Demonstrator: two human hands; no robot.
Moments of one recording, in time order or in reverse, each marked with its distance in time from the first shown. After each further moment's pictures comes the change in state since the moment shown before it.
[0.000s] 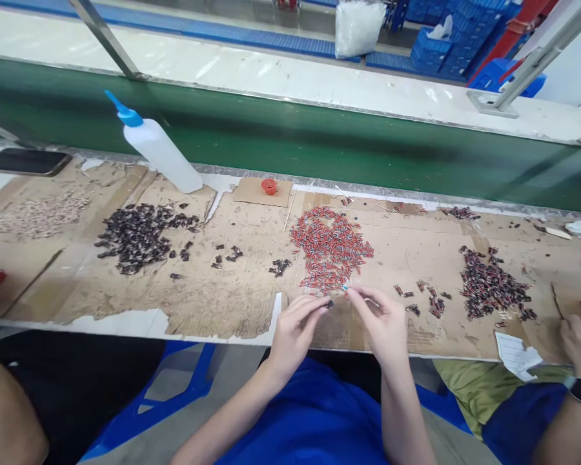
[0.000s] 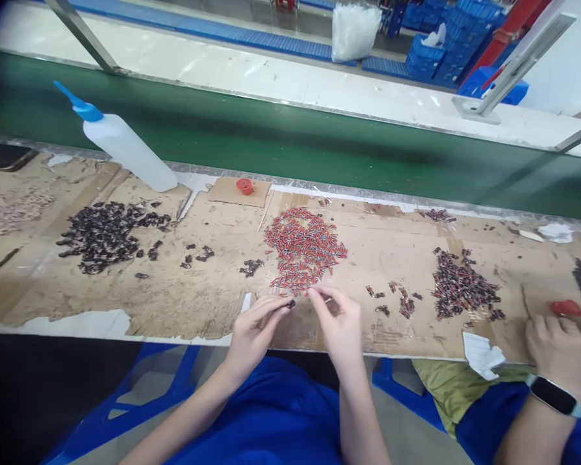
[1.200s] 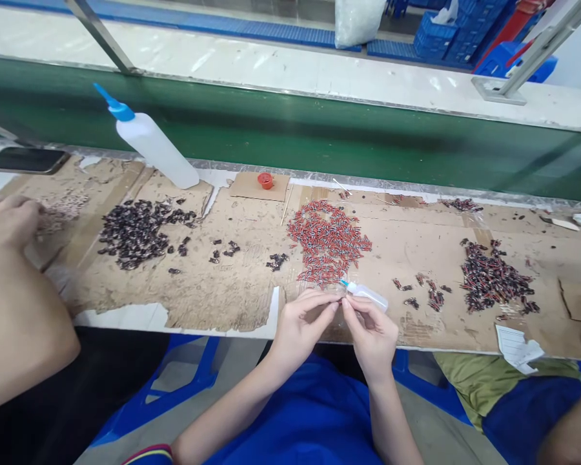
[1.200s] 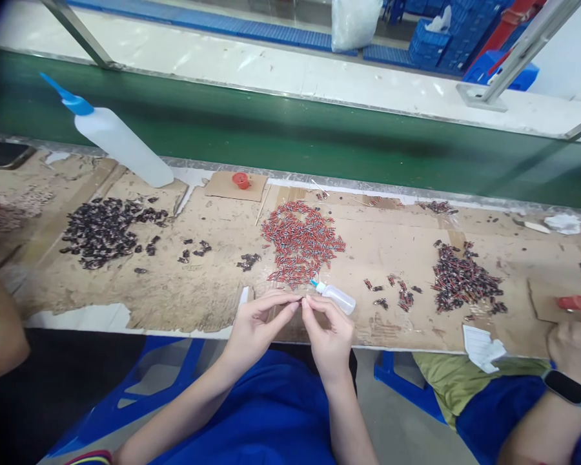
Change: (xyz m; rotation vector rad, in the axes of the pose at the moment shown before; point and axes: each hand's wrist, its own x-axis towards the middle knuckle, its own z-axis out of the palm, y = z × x) left_hand 0.011 0.028 0.010 -0.128 -0.075 -0.195; right_hand -0.033 0.024 0.010 0.101 0.068 -0.204
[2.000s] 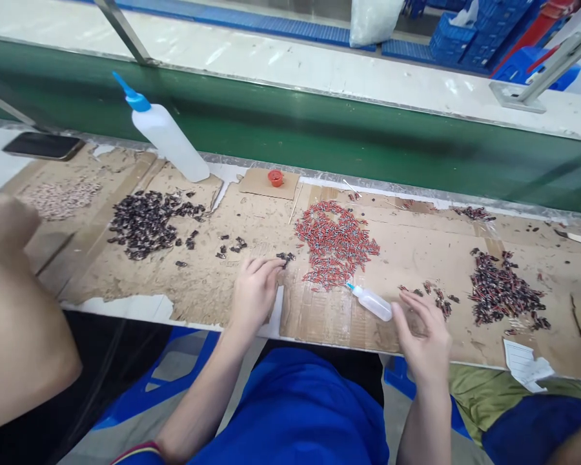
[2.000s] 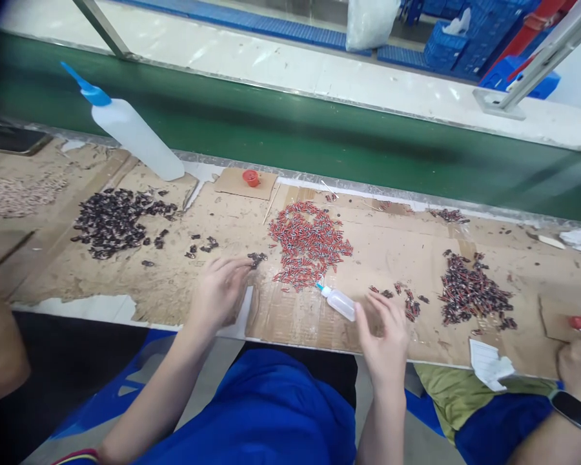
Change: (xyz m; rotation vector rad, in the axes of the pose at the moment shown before) left_hand 0.031 -0.044 -0.082 0.746 0.219 0.233; right_hand 0.029 0.014 -0.074 -0.687 0.116 -0.240
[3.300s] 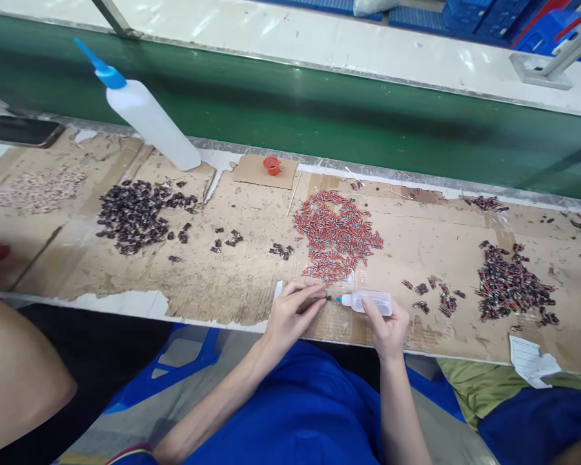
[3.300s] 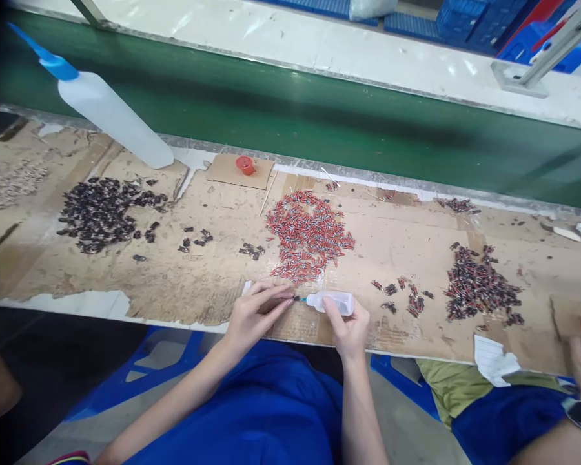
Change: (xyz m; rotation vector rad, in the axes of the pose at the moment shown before) left_hand -0.043 0.034 0.039 -0.299 -0.138 0.063; right_hand -0.015 -0.025 0.048 0.610 -0.180 0.398
